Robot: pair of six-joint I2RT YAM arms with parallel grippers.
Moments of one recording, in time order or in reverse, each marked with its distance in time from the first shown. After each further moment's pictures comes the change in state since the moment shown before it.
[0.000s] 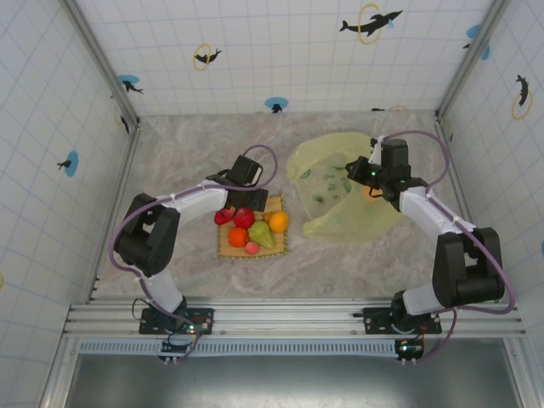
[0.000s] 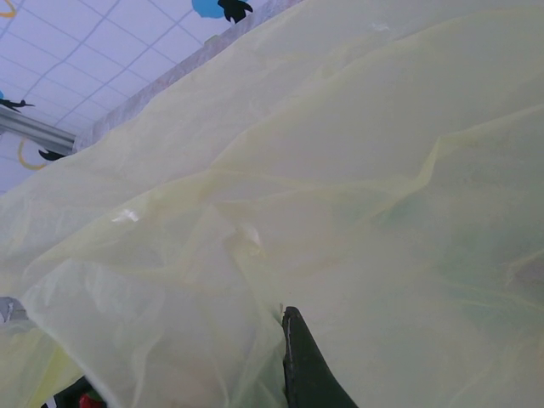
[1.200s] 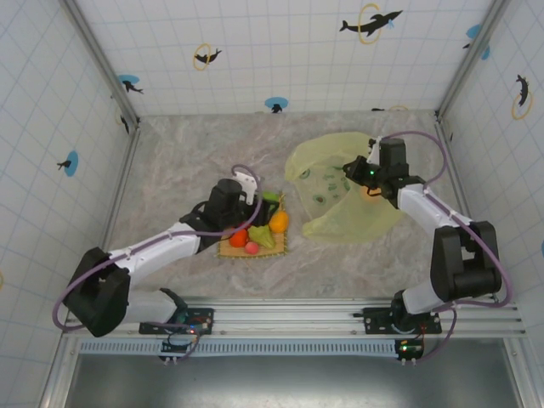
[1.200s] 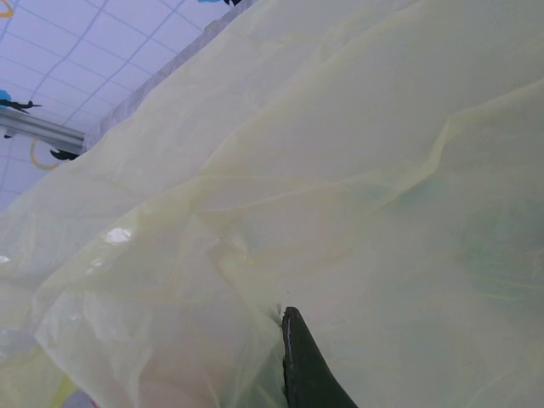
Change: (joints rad) left arm -0.139 -0.470 -0.405 0.461 0.237 -0.067; right arm 0.001 0.045 0.021 0.000 -0.053 0.064
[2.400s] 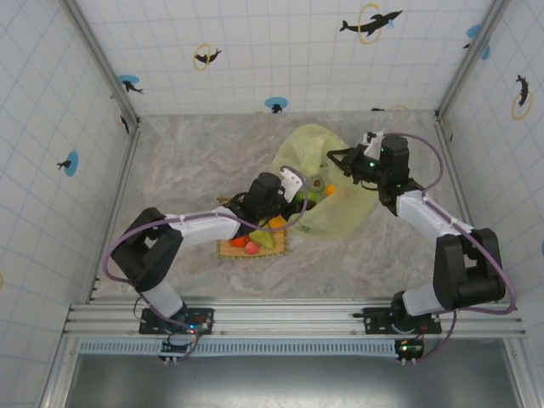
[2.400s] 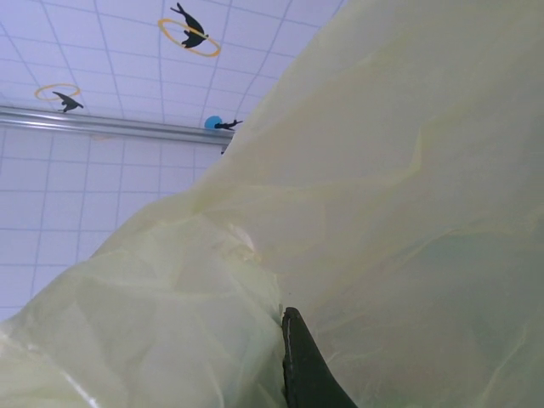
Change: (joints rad) left arm -0.119 0.395 0.225 0.222 0.009 0.225; right arm 0.041 -0.058 -0.067 0.364 -0.237 0.546
